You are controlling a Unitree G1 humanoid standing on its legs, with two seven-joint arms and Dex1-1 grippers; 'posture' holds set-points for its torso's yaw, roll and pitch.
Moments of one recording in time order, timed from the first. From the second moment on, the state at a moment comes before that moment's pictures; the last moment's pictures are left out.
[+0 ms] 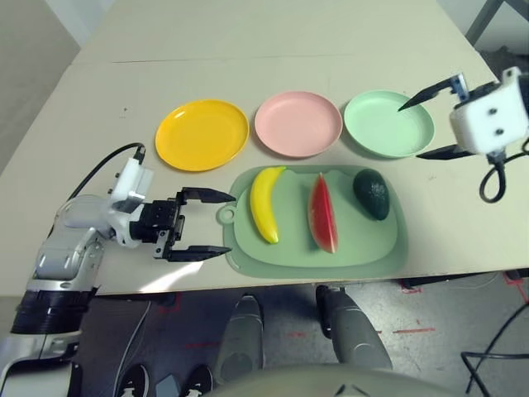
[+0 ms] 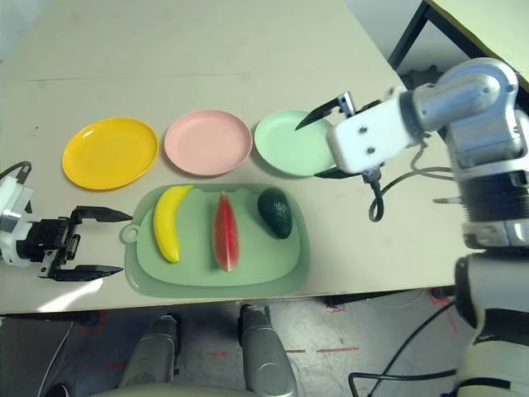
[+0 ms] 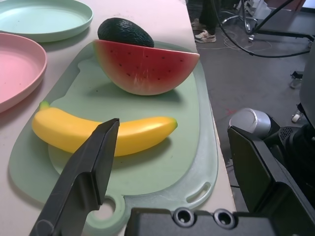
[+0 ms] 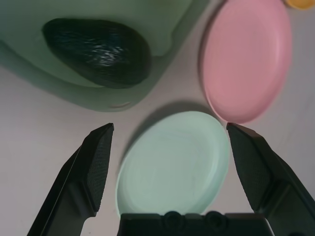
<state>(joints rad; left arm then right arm) -0.20 0.82 0.13 -0.01 -0.59 0.07 -1.56 -1.10 -0.98 0.37 0.46 0.02 -0.66 1.60</state>
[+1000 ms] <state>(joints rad) -0.25 0.83 0.06 0.04 -0.52 0.02 -1.58 -1.14 -0.79 0.58 0.68 -0.01 -0.88 1.60</state>
